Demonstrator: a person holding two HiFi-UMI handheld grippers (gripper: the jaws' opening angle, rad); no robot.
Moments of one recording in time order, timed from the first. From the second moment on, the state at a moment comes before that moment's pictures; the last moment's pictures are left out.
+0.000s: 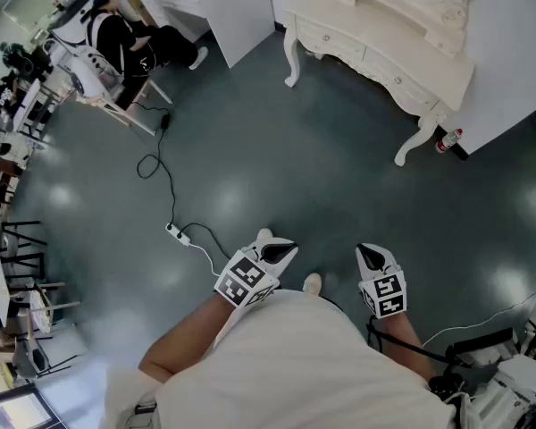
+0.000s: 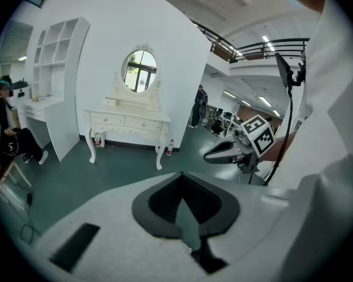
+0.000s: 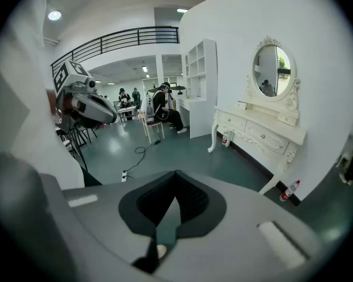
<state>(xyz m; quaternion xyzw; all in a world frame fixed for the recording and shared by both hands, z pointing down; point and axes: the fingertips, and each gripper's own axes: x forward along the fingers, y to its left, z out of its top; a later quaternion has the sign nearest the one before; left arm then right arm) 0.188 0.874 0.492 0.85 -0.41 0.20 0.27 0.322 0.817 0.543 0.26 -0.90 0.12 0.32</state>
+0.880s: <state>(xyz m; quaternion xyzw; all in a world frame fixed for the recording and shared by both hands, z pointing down) -0.128 0.769 0.513 0.84 -0.45 0.18 0.25 0.051 0.699 0.515 0.30 -0.89 0.09 0.32</state>
